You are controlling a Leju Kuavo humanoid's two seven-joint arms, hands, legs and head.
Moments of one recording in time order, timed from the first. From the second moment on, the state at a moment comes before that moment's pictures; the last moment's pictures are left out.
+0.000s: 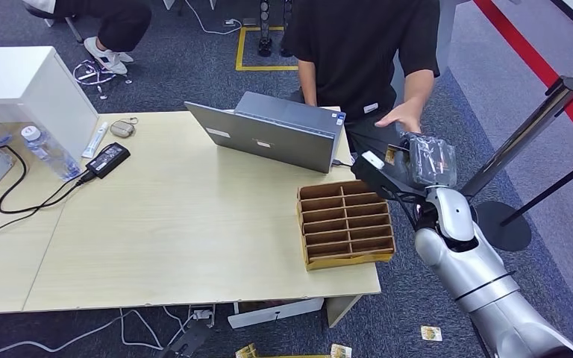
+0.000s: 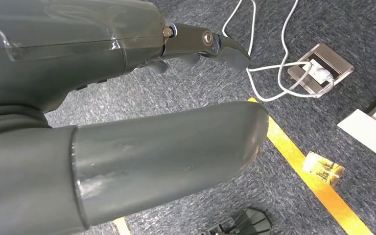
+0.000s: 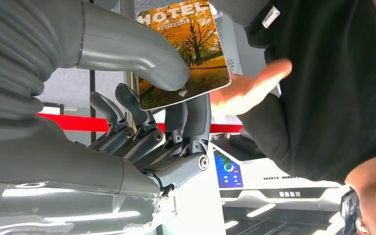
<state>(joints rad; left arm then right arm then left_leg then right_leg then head) -0.23 -0.01 -1.05 -0.23 0.34 0.40 -0.02 -0.59 -0.37 0.58 -1.27 0.88 -0.28 0.38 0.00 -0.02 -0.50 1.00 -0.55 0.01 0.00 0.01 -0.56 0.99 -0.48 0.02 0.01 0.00</state>
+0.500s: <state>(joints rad) -0.23 -0.01 -1.05 -0.23 0.34 0.40 -0.02 -0.59 -0.37 0.58 -1.23 0.91 -0.29 0.38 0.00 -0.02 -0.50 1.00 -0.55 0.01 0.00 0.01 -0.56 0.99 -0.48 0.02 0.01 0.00</state>
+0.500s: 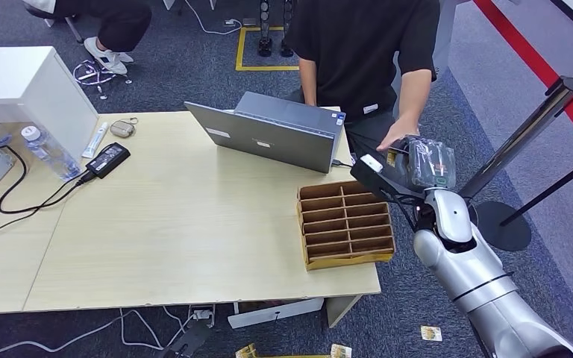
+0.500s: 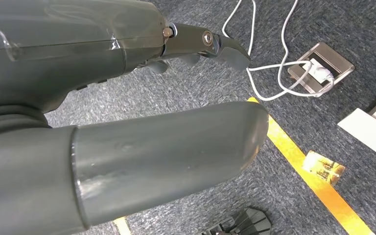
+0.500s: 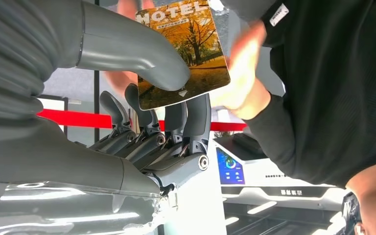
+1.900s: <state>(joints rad) -0.20 -0.01 -1.05 -0.23 0.38 0.43 -0.04 -0.39 -0.30 0.50 -1.35 0.63 -0.63 0.24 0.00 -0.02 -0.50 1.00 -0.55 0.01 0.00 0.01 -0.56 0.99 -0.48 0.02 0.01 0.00</state>
